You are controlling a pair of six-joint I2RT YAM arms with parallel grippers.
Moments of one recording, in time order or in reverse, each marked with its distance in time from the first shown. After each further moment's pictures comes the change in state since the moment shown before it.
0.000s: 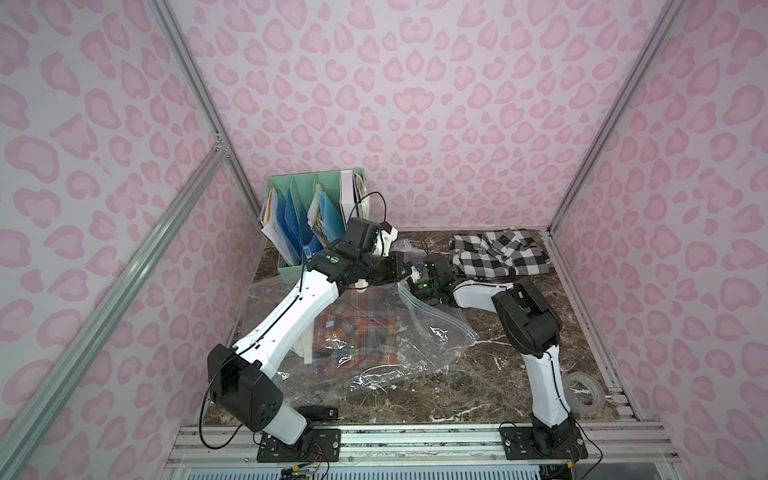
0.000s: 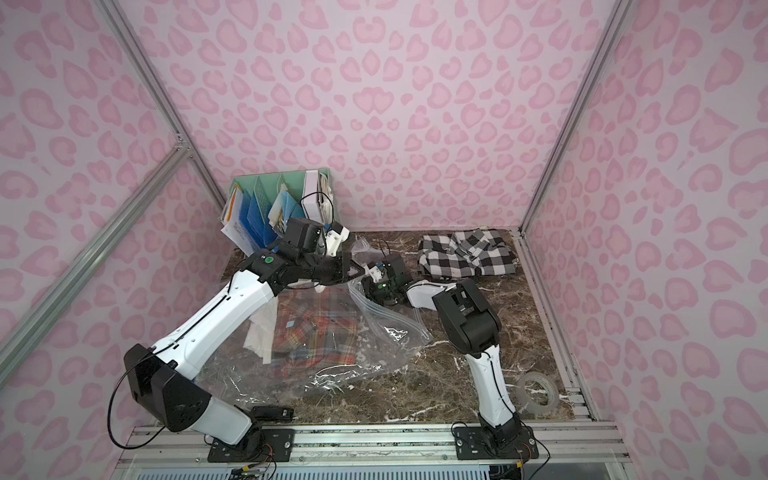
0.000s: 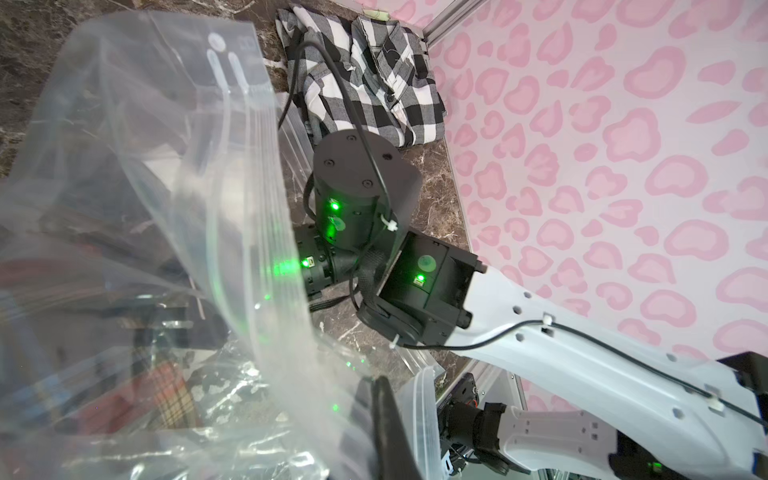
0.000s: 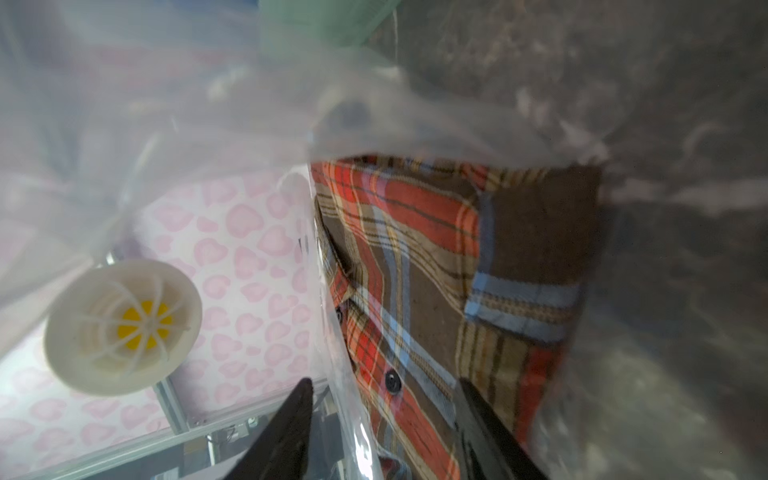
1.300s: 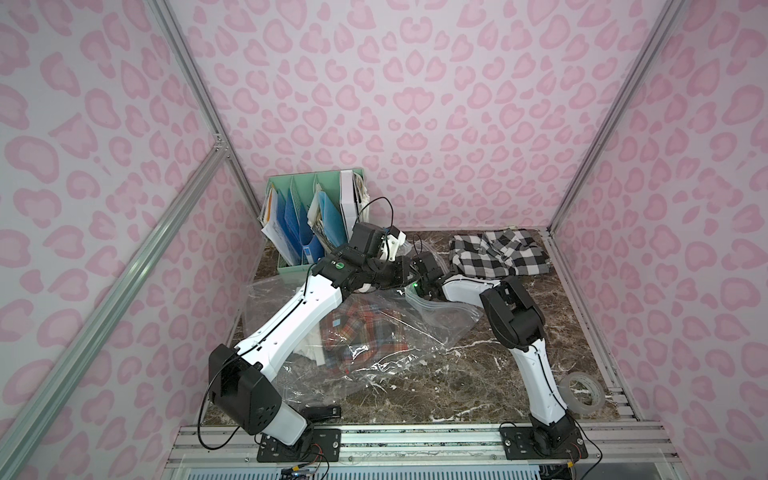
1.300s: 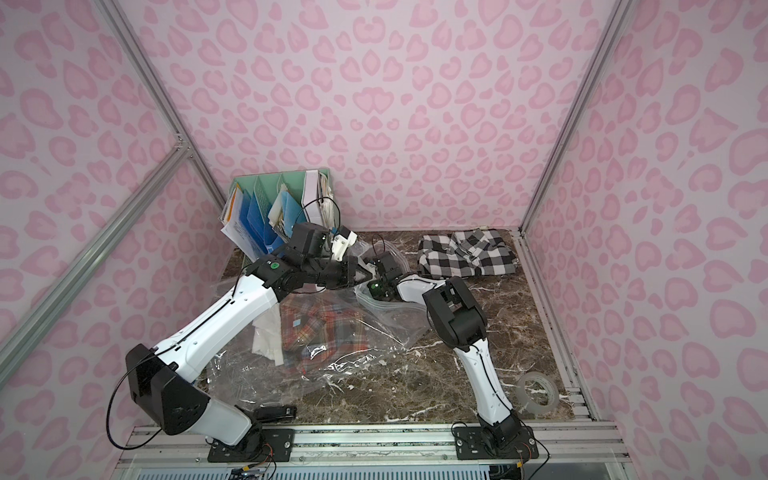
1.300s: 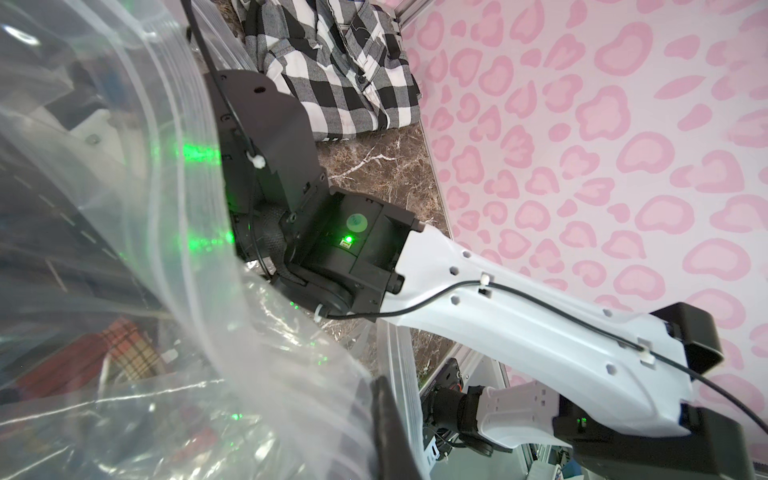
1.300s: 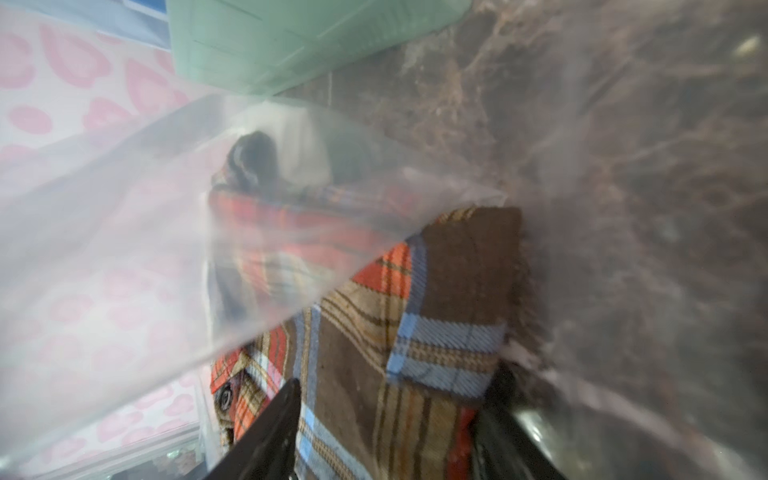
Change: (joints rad) left arm -0.041 -0.007 -0.053 0.076 0.041 -0.015; right arm 0.025 0.130 0.167 -0.171 0.167 -0.306
